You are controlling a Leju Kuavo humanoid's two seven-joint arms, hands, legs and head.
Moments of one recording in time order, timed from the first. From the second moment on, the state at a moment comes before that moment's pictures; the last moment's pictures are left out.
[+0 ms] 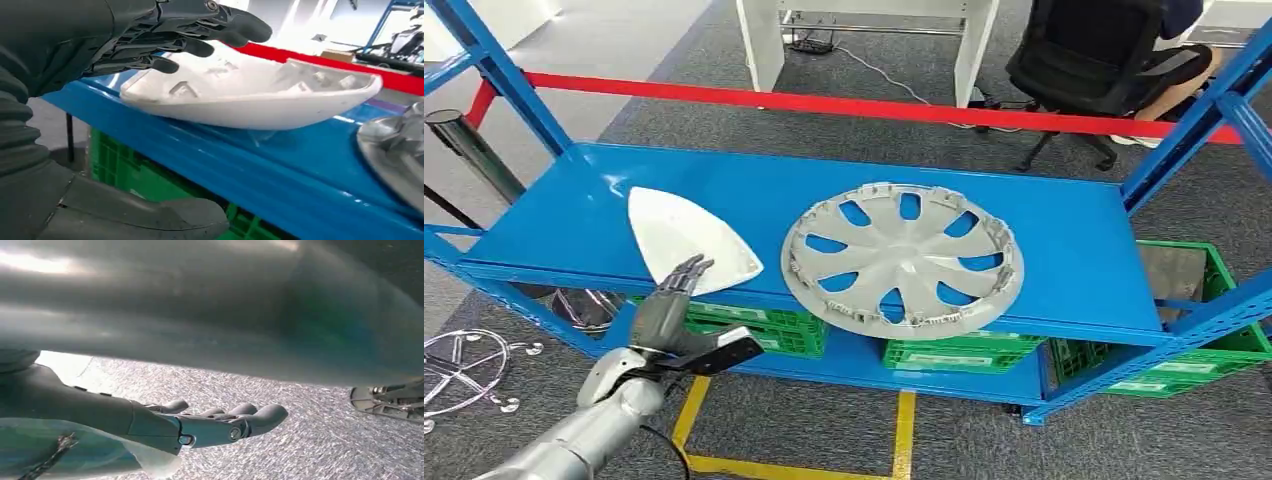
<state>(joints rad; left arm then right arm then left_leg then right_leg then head) -0.52 -0.10 -0.45 -0.57 -0.67 0.64 -0.55 0.01 -0.02 -1.32 -0.20 1.57 0.41 -0.10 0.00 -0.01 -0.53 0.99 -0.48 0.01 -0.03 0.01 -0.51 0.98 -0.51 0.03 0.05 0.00</state>
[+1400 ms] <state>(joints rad) -0.59 -0.09 -0.46 -0.45 -0.86 0.67 -0.39 0.01 -0.04 -1.25 -0.19 1.57 0.42 -0.12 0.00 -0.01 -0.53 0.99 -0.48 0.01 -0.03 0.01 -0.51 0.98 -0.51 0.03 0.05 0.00</state>
